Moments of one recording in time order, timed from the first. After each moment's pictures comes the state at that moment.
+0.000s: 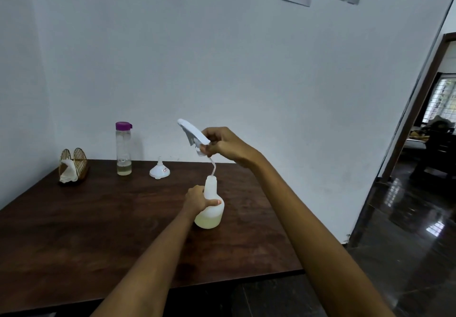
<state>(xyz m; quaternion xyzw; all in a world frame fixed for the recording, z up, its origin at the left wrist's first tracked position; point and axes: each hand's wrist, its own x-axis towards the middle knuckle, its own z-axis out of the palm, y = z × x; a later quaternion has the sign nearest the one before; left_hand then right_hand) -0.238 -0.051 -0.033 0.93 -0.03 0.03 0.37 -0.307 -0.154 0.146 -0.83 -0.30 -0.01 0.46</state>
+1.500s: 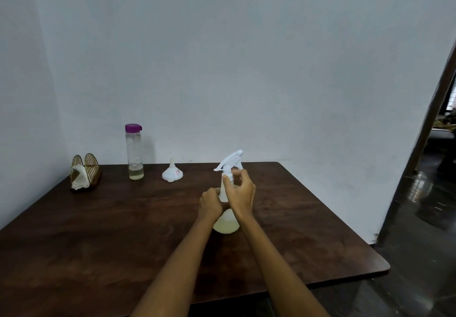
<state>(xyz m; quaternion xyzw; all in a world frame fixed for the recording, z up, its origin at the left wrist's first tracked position) -0.248 -0.053 -0.035 0.91 -0.02 0.07 0.40 -0.246 -0.132 -0.029 -0.76 -0.01 -0.32 0.57</state>
